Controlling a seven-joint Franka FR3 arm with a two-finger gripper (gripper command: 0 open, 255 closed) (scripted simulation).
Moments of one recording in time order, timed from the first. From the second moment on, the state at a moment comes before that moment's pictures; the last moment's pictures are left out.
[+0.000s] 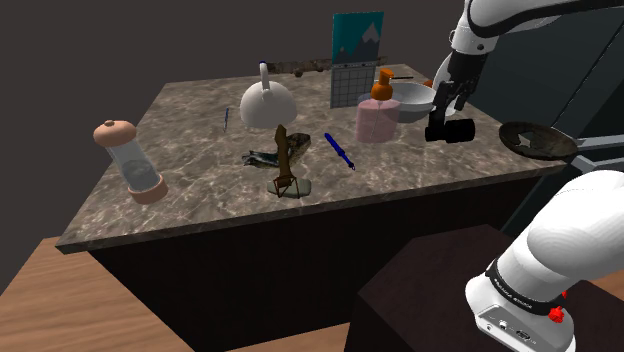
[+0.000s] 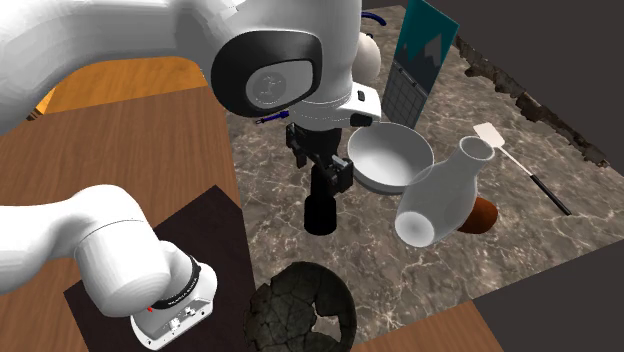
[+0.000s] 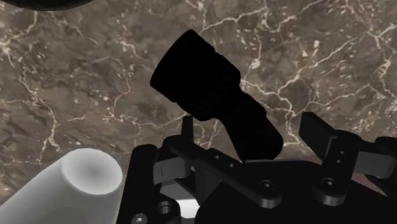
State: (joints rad) arm -0.10 -0.62 -0.29 -2.44 -0.19 1.83 -0.19
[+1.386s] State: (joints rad) arm -0.10 -0.56 -0.23 -2.40 -0.23 1.88 -0.10
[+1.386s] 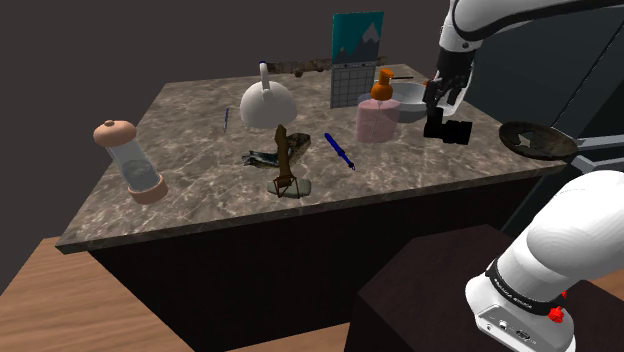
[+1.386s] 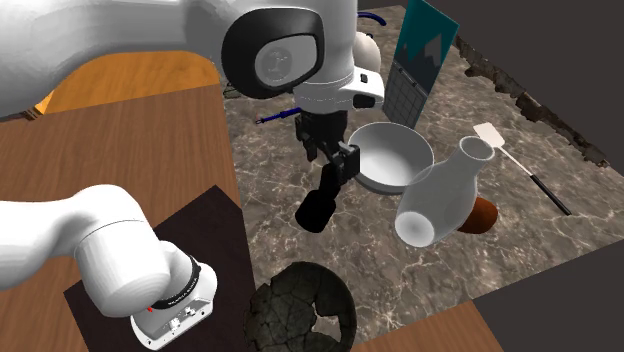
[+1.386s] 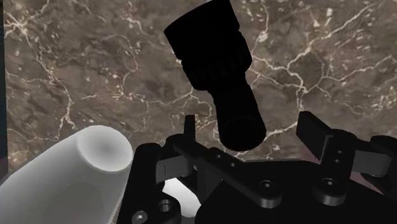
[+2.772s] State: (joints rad) arm -0.11 -0.54 -0.24 -2.48 -0.25 1.98 -0.09
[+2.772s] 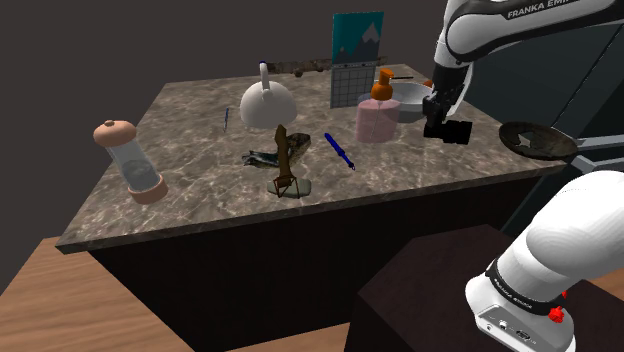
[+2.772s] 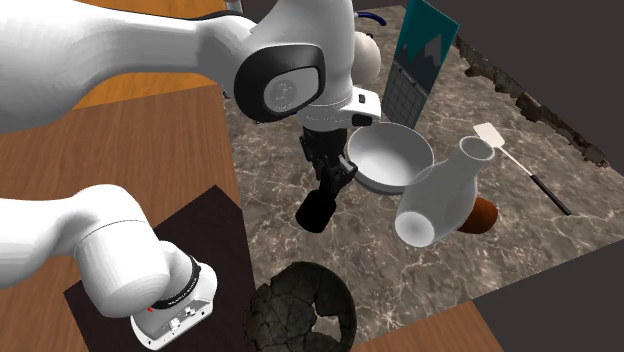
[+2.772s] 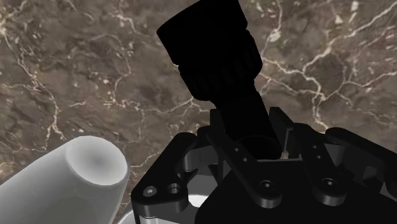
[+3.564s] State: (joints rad) arm -0.11 -0.55 -0.23 -2.38 -0.24 1.87 -0.10
